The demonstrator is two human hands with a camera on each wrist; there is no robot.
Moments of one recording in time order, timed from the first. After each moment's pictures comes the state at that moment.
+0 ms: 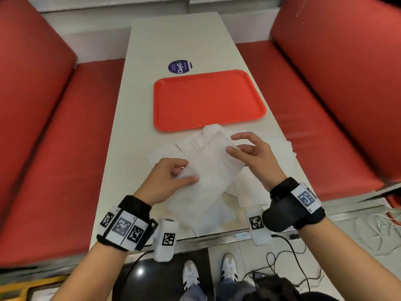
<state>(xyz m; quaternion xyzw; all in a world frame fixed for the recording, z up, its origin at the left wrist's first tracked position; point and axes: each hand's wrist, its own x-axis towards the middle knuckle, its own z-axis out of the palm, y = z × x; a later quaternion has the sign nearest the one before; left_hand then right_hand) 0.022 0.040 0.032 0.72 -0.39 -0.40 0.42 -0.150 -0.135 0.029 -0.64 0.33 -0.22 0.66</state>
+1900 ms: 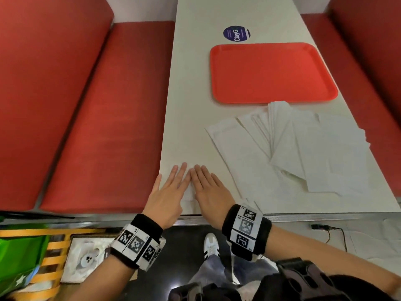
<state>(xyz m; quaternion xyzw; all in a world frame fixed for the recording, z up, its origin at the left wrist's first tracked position) 0.080 0.216 -0.064 0.85 -0.50 -0.17 -0.05 -0.022 0.095 -0.072 -0.97 0.13 0.14 0.17</state>
